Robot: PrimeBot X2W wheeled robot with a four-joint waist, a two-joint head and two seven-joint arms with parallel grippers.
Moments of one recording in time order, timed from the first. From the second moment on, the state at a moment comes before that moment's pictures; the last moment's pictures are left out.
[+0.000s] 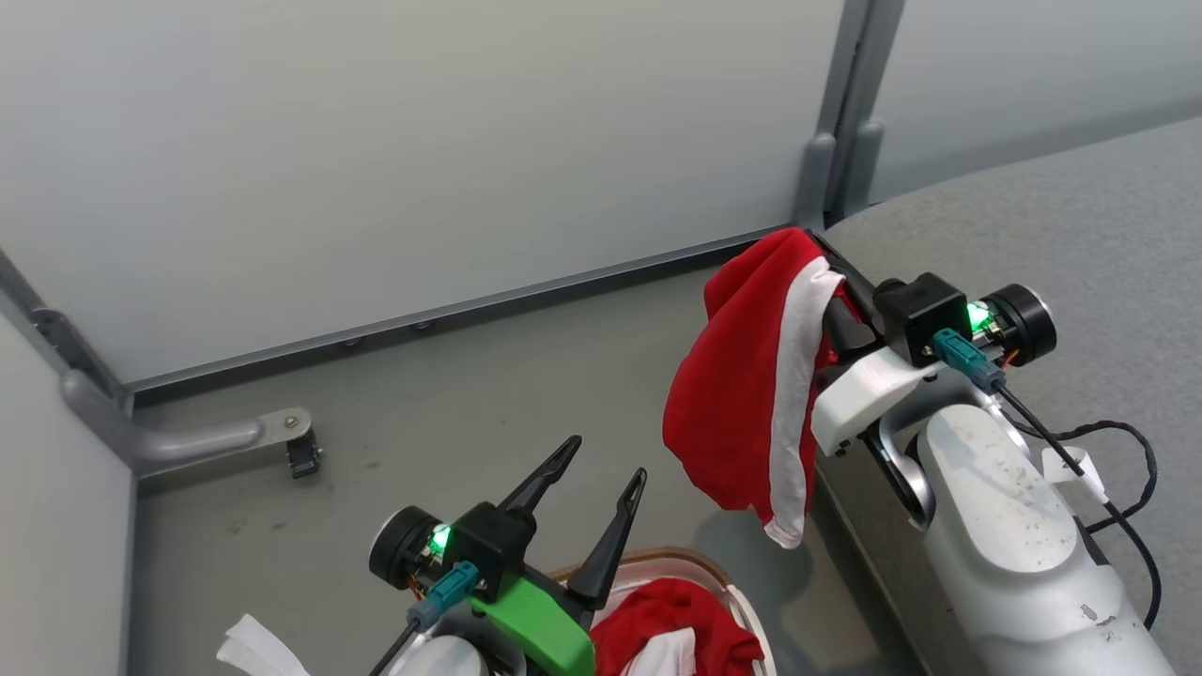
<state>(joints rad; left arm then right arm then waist) -0.25 0.13 -0.67 0.32 -0.36 -0.12 -0.26 -0.55 -0.06 0.20 0.50 -0.01 0.13 -0.26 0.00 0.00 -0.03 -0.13</state>
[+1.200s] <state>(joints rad) -0.44 0.21 -0.77 0.30 -0.29 -0.13 -0.26 -0.91 -0.29 0.01 0.47 -0.07 0.13 -0.26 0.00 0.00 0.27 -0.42</state>
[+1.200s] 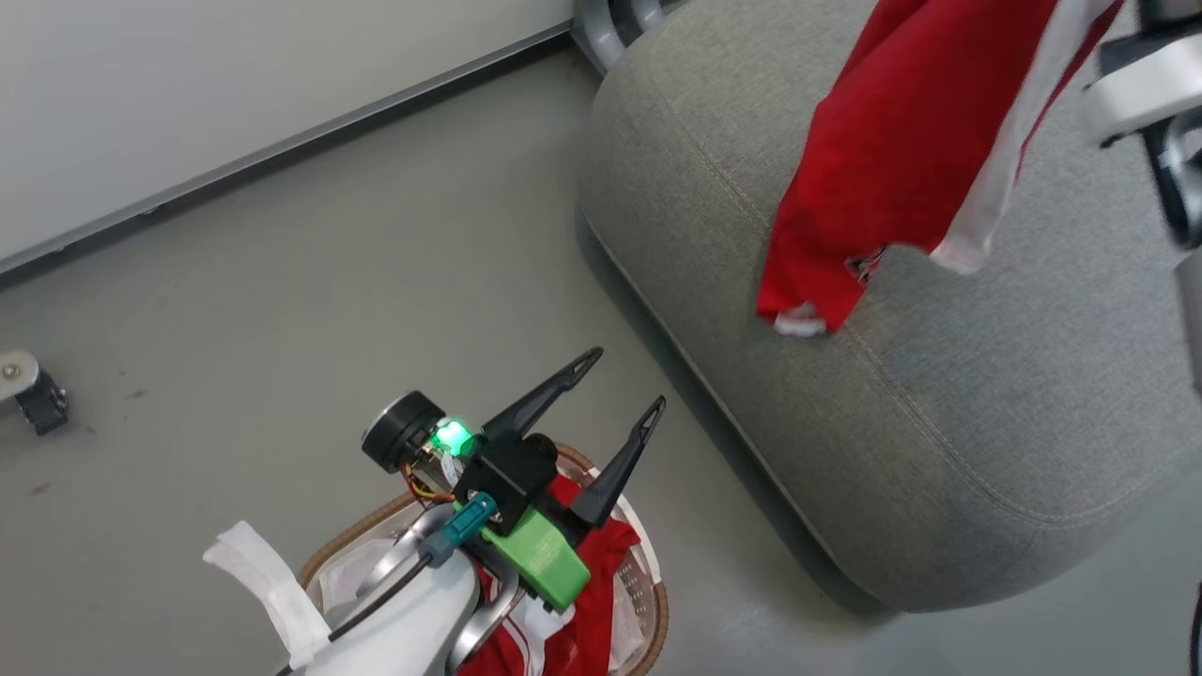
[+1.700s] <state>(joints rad) -0.55 0.24 -0.81 0.20 -0.24 -0.13 -0.26 -1.31 -0.53 -0.17 0.67 -0.17 0.13 -0.26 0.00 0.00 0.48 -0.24</state>
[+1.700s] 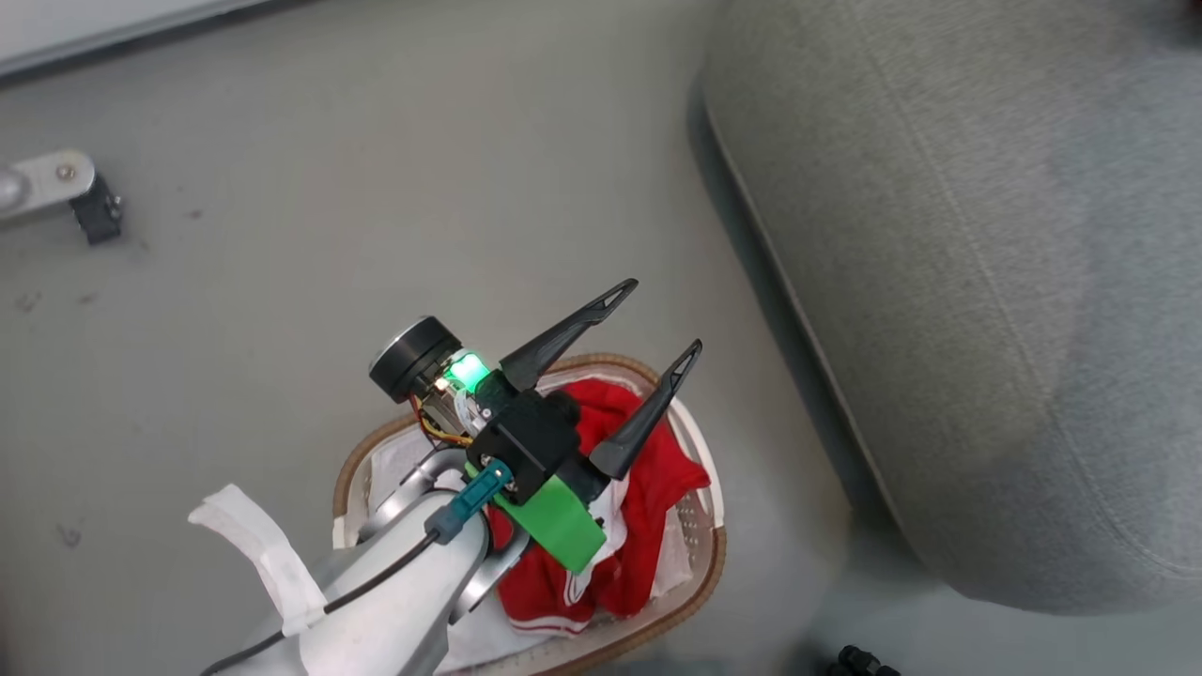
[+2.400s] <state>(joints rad) -0.57 0.25 -0.75 0.19 -0.24 -0.10 -0.26 -1.04 -0.30 -0.30 0.87 -0.26 0.13 -0.26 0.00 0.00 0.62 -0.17</state>
